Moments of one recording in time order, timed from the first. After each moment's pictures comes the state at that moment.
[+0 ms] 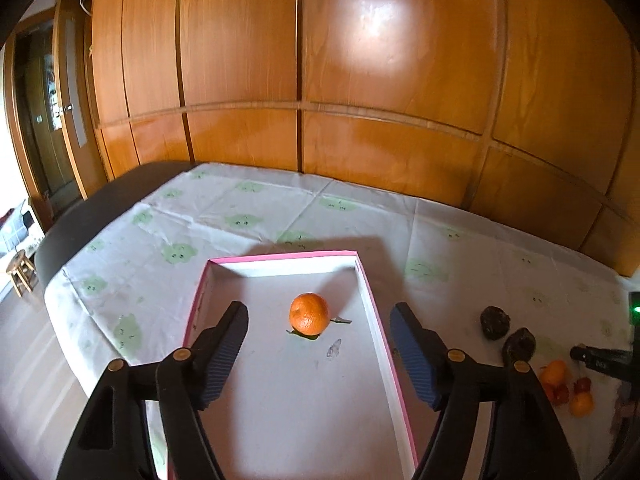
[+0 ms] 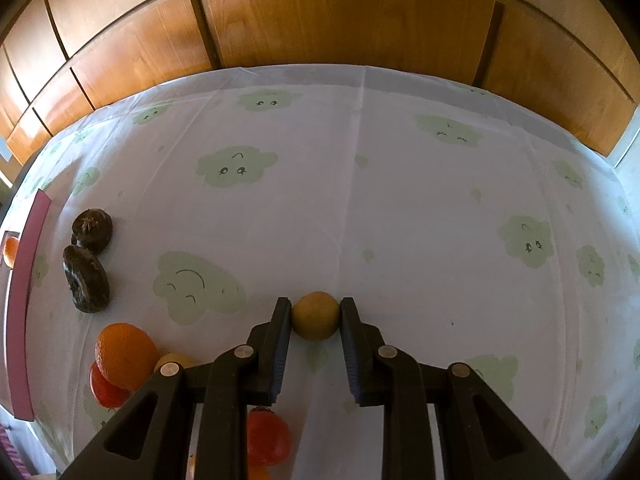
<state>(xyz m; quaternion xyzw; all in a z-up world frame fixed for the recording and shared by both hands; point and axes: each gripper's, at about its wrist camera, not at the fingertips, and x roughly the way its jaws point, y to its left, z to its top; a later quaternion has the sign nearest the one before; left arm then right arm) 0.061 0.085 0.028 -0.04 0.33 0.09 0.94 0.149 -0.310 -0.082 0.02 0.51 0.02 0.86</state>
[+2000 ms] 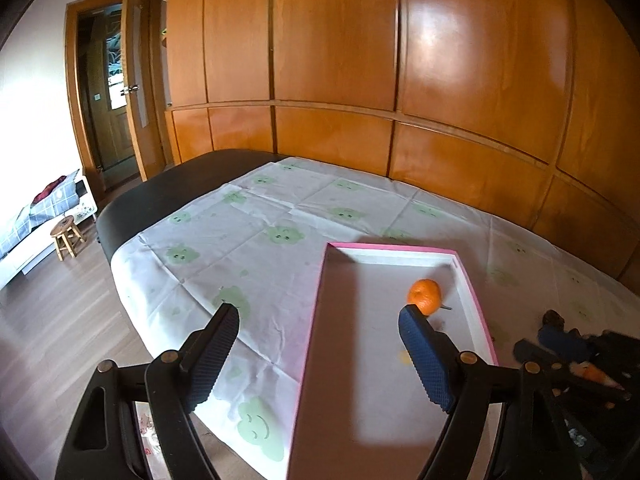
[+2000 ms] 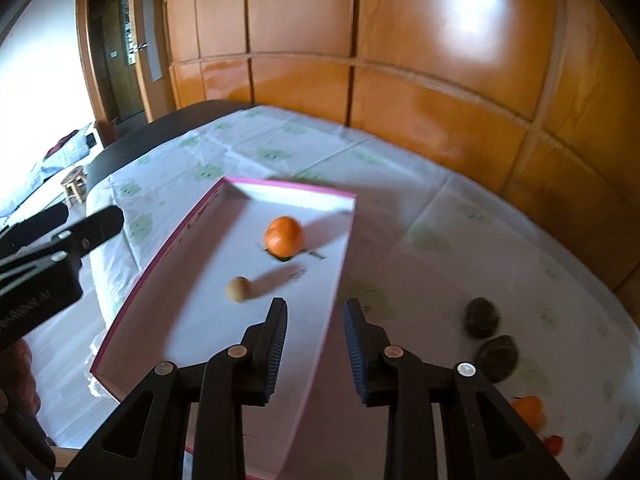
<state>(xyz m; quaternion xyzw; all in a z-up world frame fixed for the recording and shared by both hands) -0.007 0.159 0.029 -0.07 0.32 0.20 0.92 0.059 -0.012 0.009 -0.13 0.38 0.24 0.89</state>
